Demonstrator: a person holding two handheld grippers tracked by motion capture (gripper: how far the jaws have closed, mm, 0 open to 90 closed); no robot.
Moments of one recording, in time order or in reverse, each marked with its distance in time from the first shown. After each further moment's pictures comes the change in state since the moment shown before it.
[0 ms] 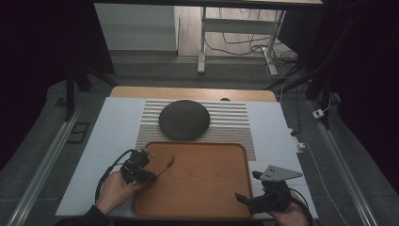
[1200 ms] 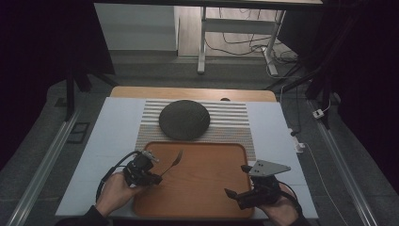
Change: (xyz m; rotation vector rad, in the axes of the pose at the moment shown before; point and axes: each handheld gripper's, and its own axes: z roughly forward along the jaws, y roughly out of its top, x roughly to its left) left arm -0.020 0.000 -0.003 -0.001 -0.031 0.176; right arm 0.009 0.023 0.017 -0.027 0.042 -0.081
